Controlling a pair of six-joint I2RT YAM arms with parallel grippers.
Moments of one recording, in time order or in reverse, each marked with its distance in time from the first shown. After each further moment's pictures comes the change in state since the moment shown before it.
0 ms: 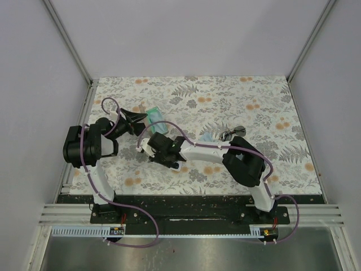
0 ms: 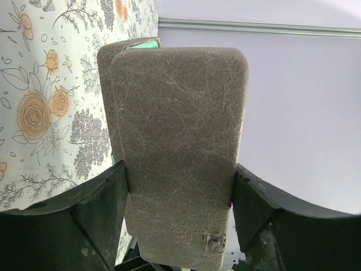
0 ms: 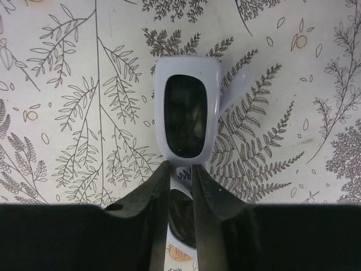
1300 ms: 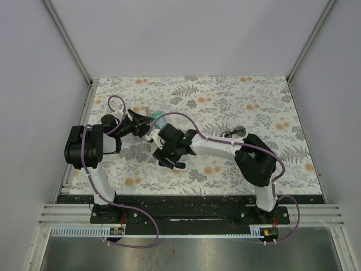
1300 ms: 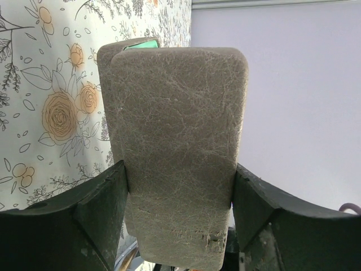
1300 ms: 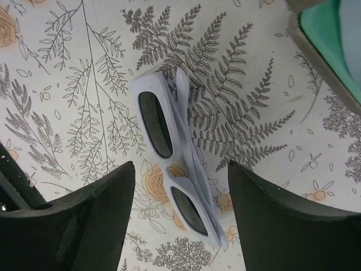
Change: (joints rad) left arm -0.066 -0.030 0.037 -0.230 -0.012 0.277; right arm -0.092 -0.138 -0.092 0.002 -0.126 0.137
